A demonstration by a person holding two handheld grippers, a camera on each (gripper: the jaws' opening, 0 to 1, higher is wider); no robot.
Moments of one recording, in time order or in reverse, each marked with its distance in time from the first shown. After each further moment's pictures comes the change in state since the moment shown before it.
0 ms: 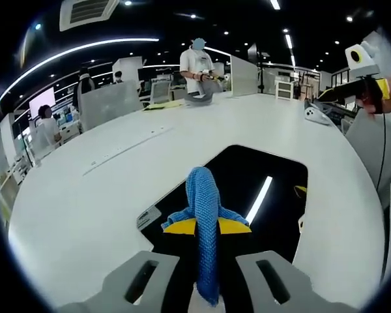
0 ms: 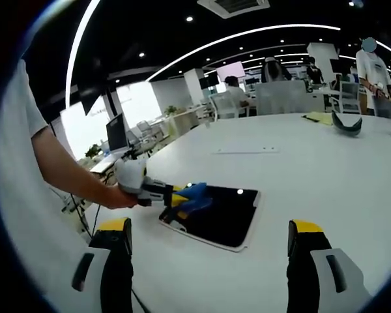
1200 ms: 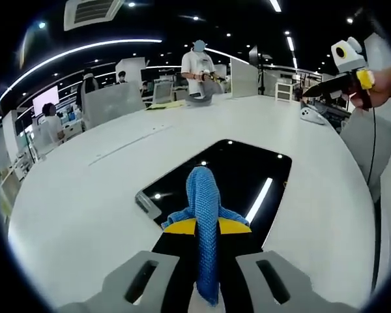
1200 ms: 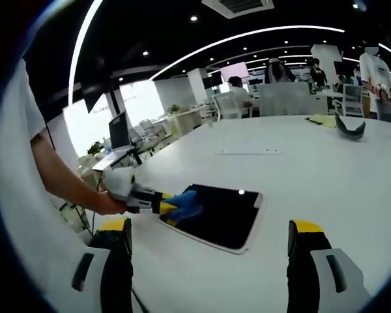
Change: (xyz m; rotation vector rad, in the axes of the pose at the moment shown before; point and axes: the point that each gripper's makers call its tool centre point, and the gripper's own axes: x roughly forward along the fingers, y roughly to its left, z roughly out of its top) left arm -0.031 -0.017 -0.018 -0.018 -0.009 0.014; right arm 0.002 0.004 0.003 -0.034 0.008 0.016
